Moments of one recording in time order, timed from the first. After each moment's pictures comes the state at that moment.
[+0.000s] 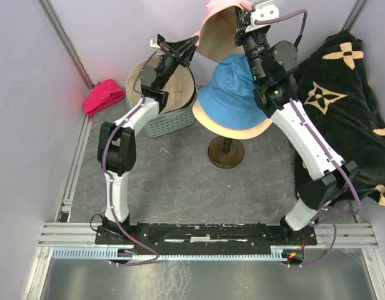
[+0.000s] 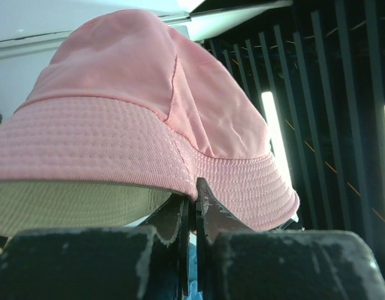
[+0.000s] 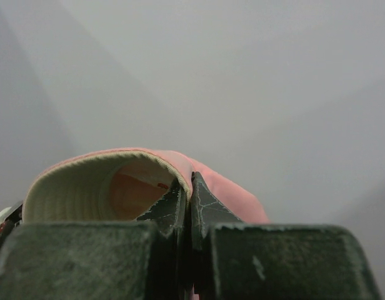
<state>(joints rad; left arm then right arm) -0.34 2.12 1.77 1.06 0.39 -2.00 0.51 1.67 1.90 0.36 0.14 -0.31</state>
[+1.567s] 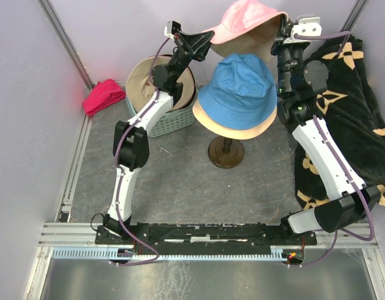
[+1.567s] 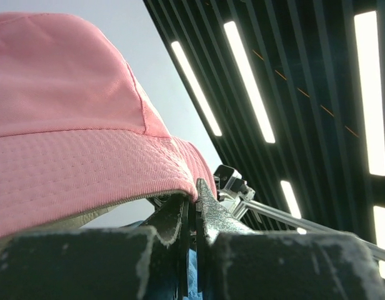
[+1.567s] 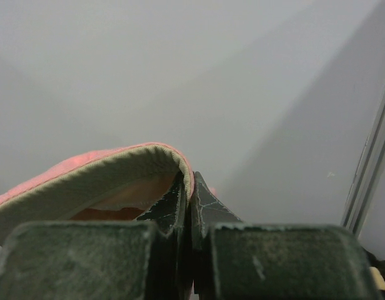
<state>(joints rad) -0.43 2.33 2.16 1.19 0.44 -2.01 0.34 1.43 1.58 0.48 0.27 -0.30</state>
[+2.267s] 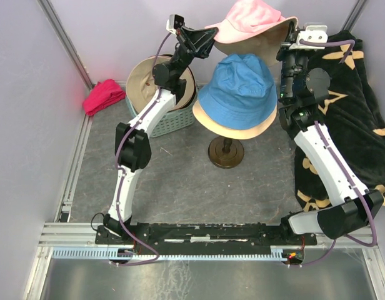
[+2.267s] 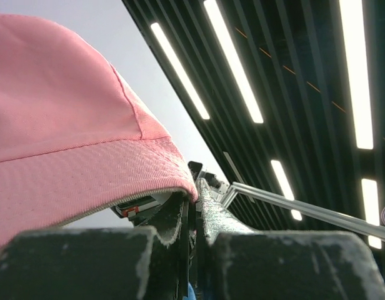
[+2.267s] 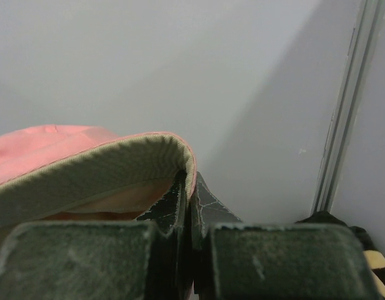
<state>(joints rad) -0.46 2.33 2.25 1.19 0.46 -2.01 0.33 1.37 1.48 0.52 0.38 -0.31</state>
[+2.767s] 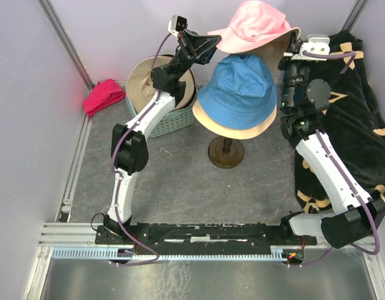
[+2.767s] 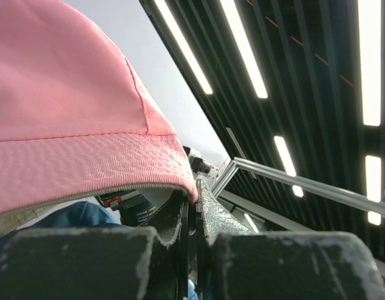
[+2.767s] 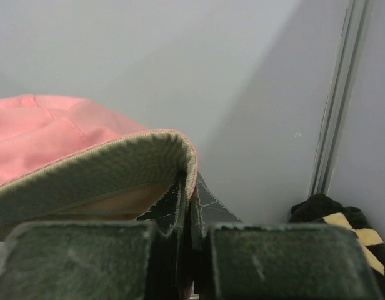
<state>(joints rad) -0.47 2.25 2.15 1.24 0.54 -2.00 0.33 1.30 1.36 0.55 0.40 -0.29</state>
